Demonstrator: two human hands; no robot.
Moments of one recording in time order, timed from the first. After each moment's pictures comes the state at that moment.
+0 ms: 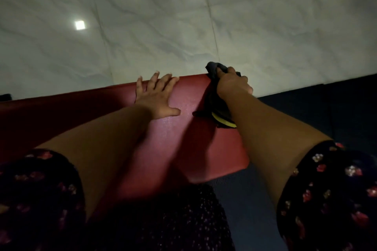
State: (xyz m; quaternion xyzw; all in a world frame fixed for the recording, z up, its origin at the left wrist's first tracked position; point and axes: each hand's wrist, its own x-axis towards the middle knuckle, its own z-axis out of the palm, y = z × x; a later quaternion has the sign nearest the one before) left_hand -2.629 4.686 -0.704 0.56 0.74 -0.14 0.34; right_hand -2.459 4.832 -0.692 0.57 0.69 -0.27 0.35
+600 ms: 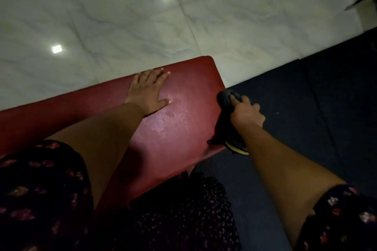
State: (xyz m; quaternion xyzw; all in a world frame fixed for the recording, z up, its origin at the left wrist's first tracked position) left_hand -2.625 4.663 -0.696 0.68 0.69 -0.07 0.23; right_hand -2.337 4.712 -0.680 0.68 0.63 -0.24 0.28
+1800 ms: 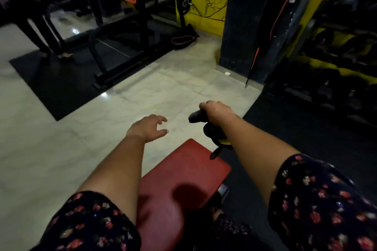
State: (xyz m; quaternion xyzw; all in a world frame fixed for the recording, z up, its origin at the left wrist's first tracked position) left_hand -2.667 4.634 -0.286 0.79 0.58 0.00 0.19; right_hand -2.404 4.633 -0.254 0.64 0.75 -0.12 0.06
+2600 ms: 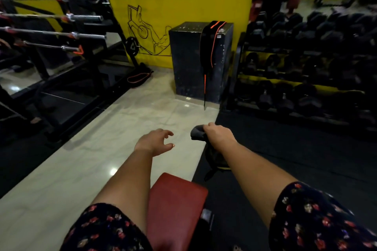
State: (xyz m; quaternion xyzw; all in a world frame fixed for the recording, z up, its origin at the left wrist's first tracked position) left_hand -2.521 4.646 -0.200 0.88 0.45 -0.03 0.13; right_hand -2.301 4.556 -0.209 0.77 0.63 -0.06 -0.01
